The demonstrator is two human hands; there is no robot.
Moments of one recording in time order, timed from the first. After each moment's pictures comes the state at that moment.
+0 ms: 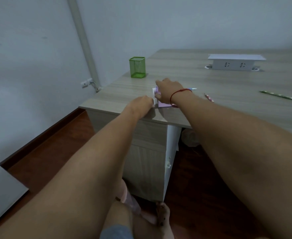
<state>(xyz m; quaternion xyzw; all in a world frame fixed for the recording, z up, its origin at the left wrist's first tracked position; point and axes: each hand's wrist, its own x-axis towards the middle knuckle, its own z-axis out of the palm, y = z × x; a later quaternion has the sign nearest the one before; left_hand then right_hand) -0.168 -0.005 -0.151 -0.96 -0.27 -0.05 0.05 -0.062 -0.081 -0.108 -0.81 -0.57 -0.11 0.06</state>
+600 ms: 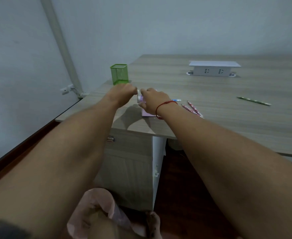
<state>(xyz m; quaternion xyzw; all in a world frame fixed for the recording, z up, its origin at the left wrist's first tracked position) -0.143 0.041 -0.097 -0.97 -0.16 -0.13 0.16 -0.057 -0.083 -0.109 -0.83 -0.55 -0.11 0.10</state>
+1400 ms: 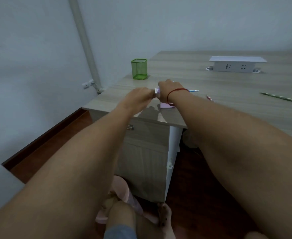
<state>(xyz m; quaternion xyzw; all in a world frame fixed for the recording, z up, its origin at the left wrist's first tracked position) -0.188 0.001 -0.121 -0.96 -0.14 -0.21 0.10 -0.070 -0.069 -0.102 -0.86 -0.51 -0.09 0.05</state>
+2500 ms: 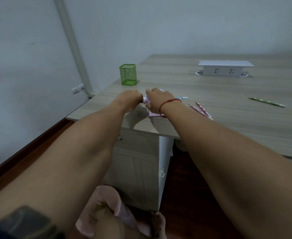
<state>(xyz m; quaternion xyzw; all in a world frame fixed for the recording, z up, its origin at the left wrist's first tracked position) -0.143 0.040 -0.115 -0.96 -0.22 -0.06 0.17 -0.060 -0.074 -0.108 -0.83 -0.55 -0.09 0.07</state>
